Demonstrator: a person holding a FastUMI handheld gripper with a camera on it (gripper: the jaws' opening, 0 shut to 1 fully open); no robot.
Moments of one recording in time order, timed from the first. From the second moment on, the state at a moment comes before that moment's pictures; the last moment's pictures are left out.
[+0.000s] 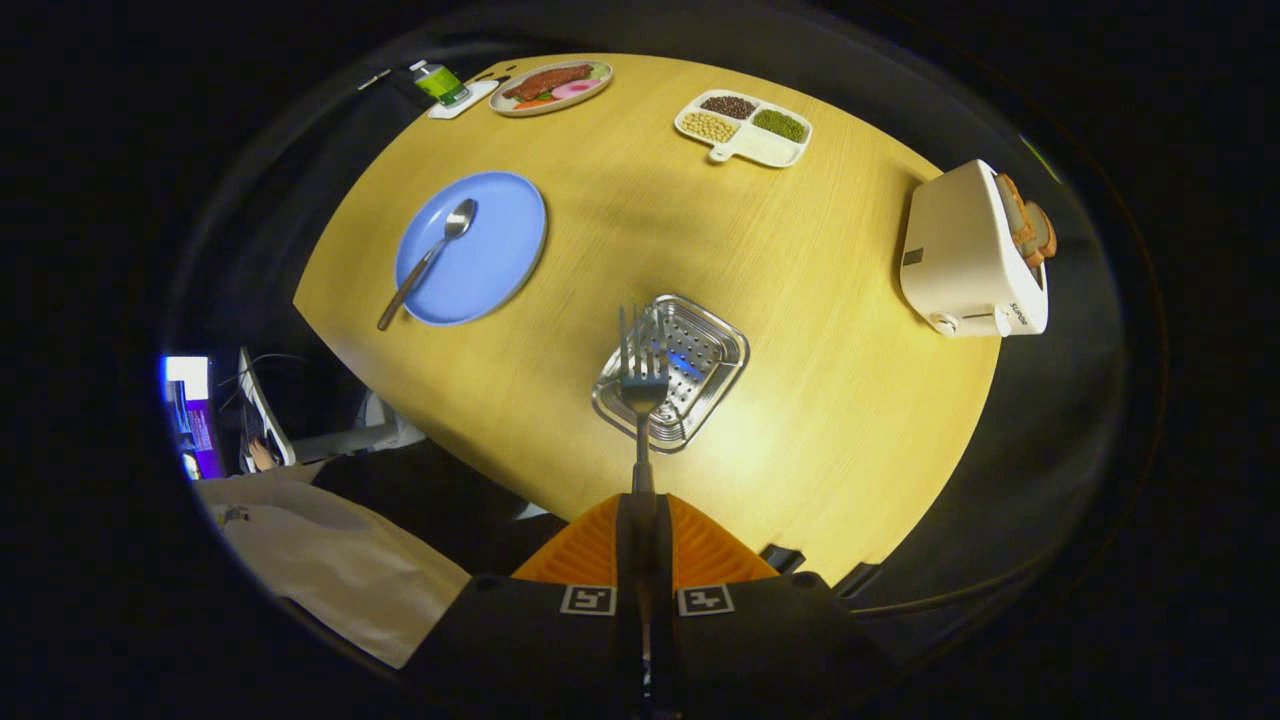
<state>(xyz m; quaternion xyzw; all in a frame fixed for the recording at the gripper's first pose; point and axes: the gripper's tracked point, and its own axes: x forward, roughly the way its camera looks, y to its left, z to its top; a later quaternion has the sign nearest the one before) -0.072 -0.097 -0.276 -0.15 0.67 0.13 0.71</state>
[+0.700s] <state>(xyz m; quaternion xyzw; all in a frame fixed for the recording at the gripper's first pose) -0.044 -0.098 -0.314 -0.17 0.73 0.13 0.65</state>
